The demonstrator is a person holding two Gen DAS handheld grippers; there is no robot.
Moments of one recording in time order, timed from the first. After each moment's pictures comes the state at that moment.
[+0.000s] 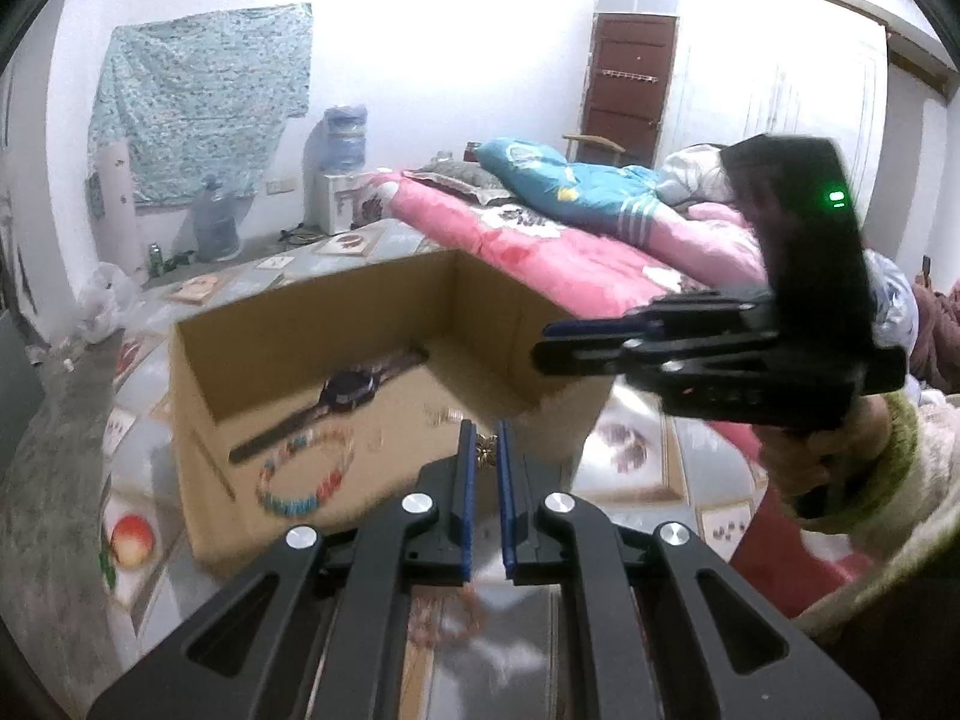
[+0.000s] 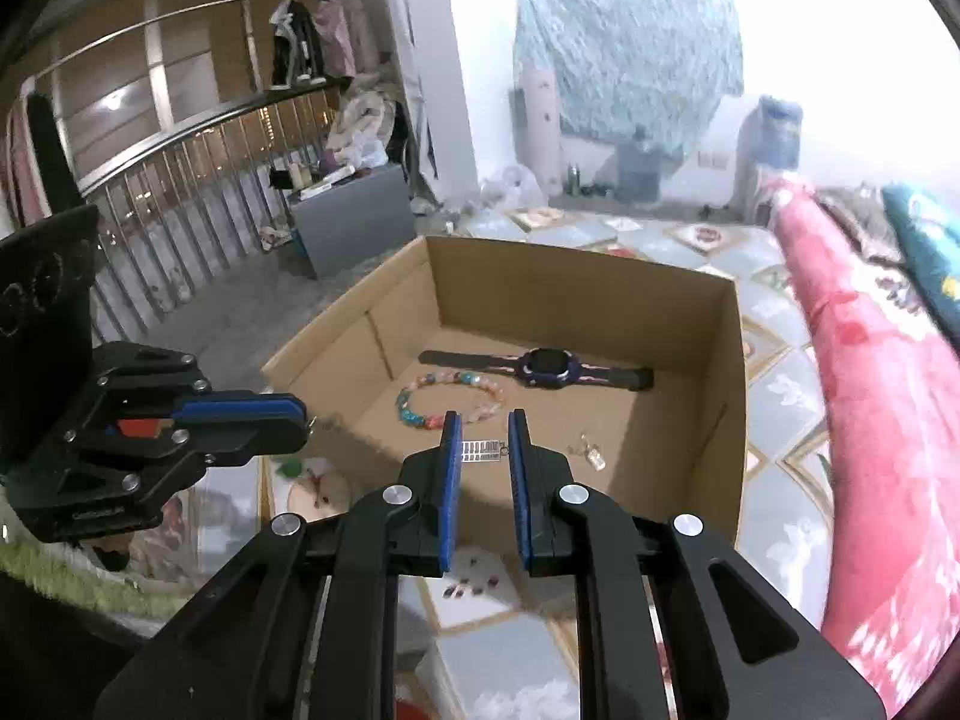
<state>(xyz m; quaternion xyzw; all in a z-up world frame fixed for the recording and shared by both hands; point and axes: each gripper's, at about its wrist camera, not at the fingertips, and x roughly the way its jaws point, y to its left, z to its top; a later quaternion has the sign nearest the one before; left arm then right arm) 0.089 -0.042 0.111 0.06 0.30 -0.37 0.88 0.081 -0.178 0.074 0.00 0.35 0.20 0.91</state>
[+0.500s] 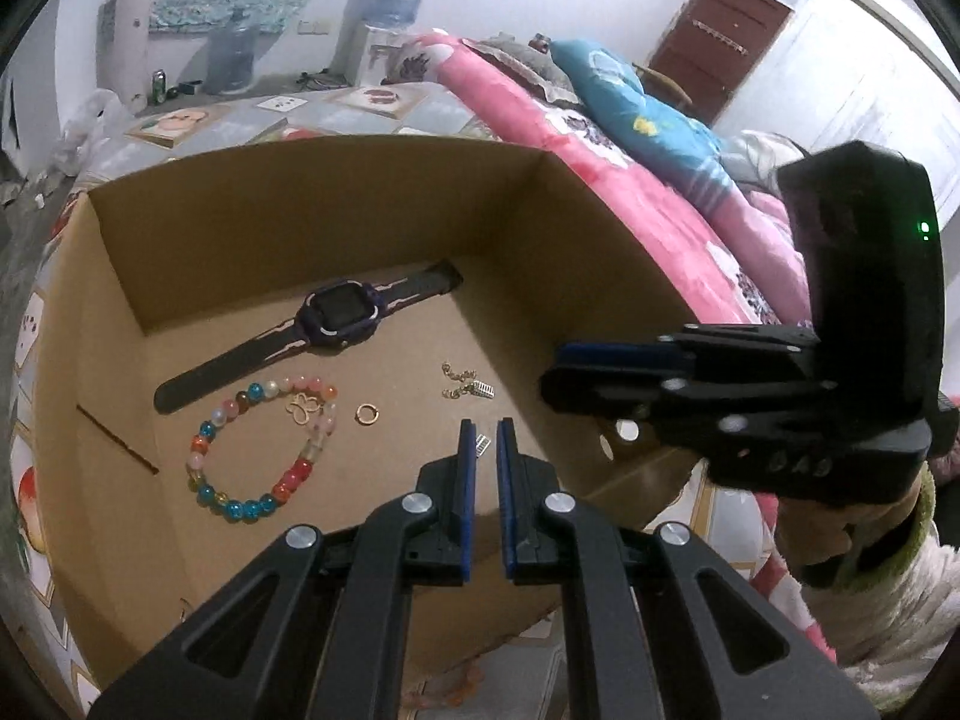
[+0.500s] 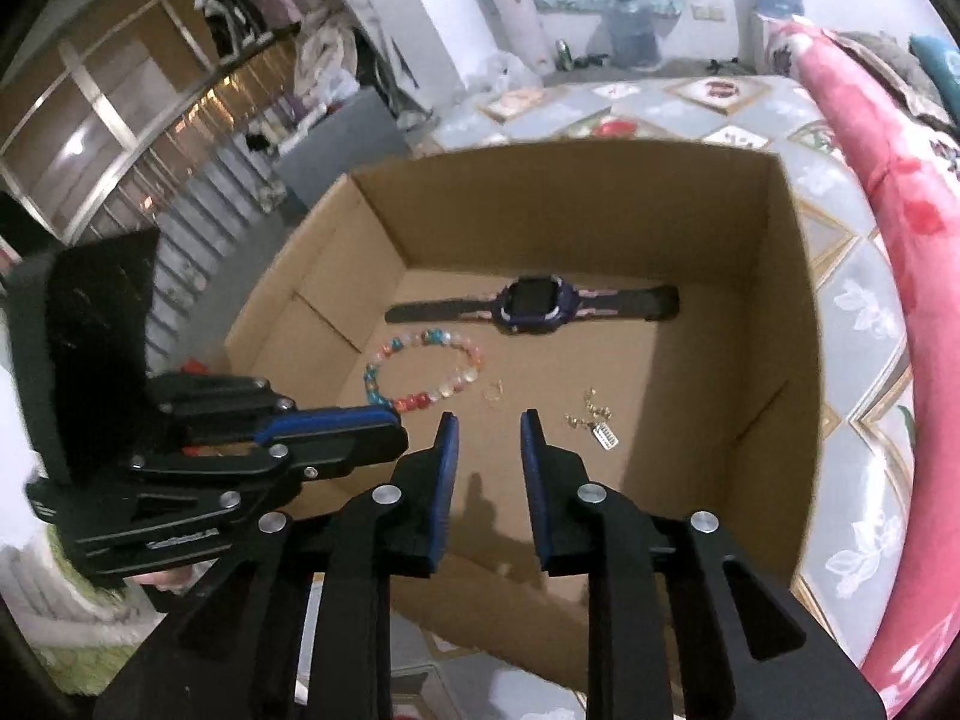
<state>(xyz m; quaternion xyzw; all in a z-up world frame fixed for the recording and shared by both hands) 0.196 -0.074 0.061 -0.02 0.47 -0.34 0.81 0.152 -0.193 0.041 0.09 0.48 0.22 0.85</state>
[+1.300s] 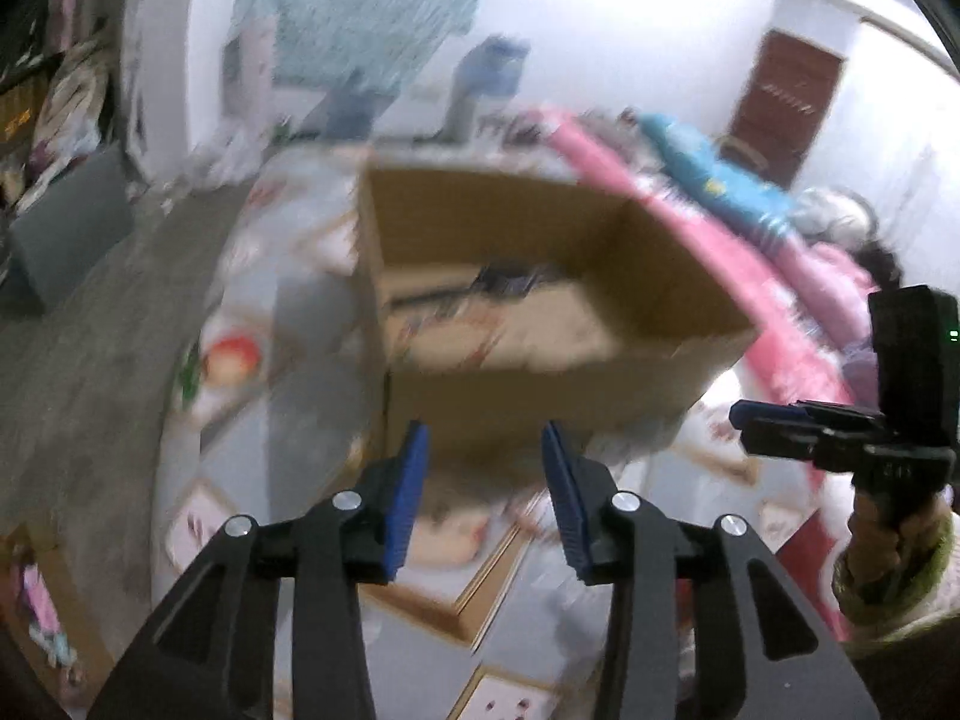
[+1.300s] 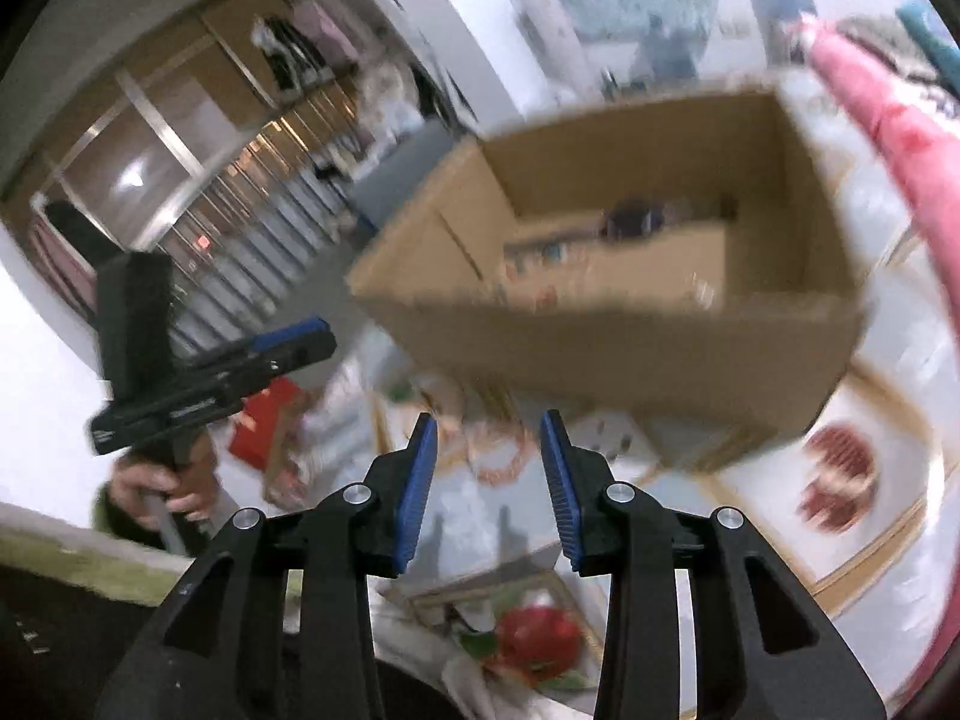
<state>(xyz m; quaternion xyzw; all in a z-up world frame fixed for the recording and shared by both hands) 0.082 0.036 0.068 -0.02 0.43 -0.20 0.88 0.049 -0.164 0.016 0.13 0.45 0.27 0.84</state>
